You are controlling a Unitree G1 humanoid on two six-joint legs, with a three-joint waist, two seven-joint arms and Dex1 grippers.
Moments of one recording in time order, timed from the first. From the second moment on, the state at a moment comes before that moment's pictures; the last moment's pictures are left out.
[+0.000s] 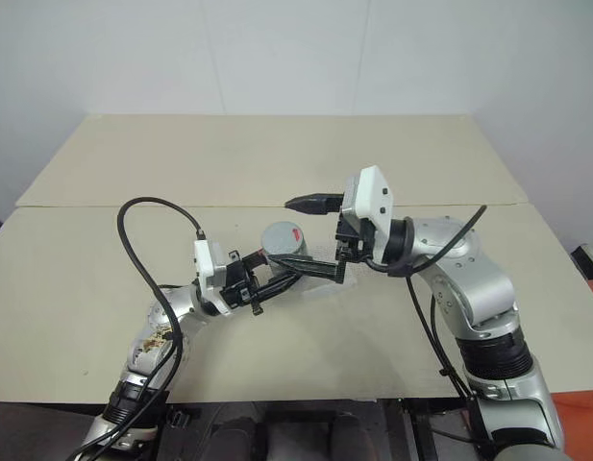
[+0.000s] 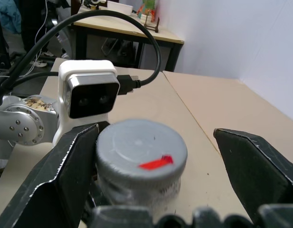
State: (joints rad) left arm -0.28 0.24 -0.13 -0.08 -0.43 -0.02 -0.93; right arm -0.58 -0.60 0.08 -0.33 0.57 0.42 0.97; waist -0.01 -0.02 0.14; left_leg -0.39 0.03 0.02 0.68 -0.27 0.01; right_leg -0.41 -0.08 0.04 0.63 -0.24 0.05
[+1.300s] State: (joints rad) left arm -0.28 0.23 -0.13 -0.06 -0.43 -0.03 -0.95; right arm -0.61 -0.48 0.15 -0.35 0.48 0.46 0.87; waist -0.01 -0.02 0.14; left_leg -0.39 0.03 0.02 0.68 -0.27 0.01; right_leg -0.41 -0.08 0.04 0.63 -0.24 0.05
